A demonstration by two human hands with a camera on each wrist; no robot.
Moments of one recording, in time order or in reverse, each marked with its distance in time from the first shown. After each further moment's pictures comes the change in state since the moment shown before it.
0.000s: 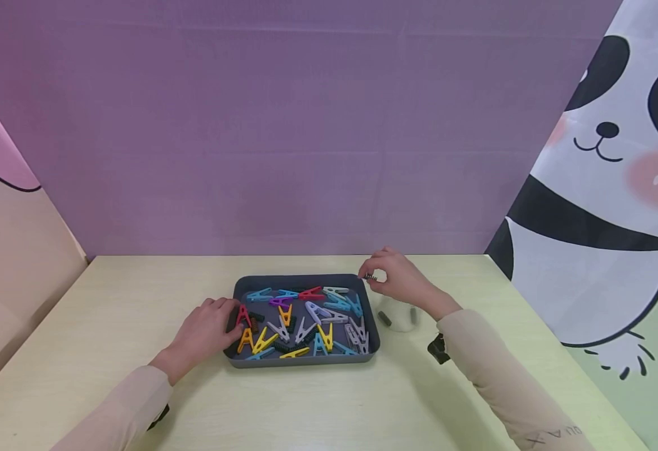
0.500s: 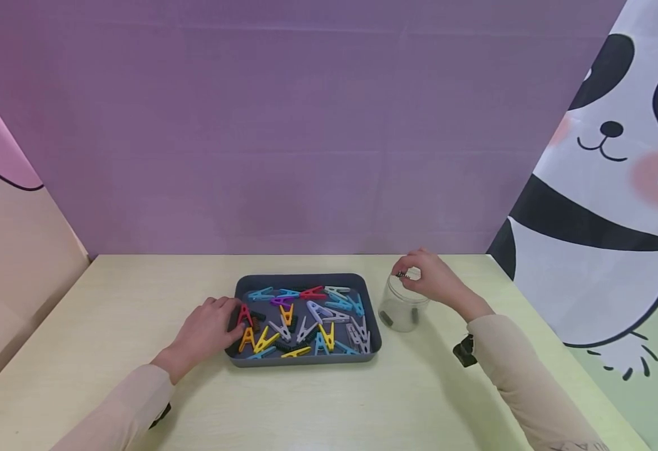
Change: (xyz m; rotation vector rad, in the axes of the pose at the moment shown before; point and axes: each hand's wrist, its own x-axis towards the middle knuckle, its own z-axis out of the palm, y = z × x) left_hand 0.000 0.001 -0.001 -0.002 -0.014 -0.014; right_hand -0.031 0.043 -0.013 0.041 0.052 0.097
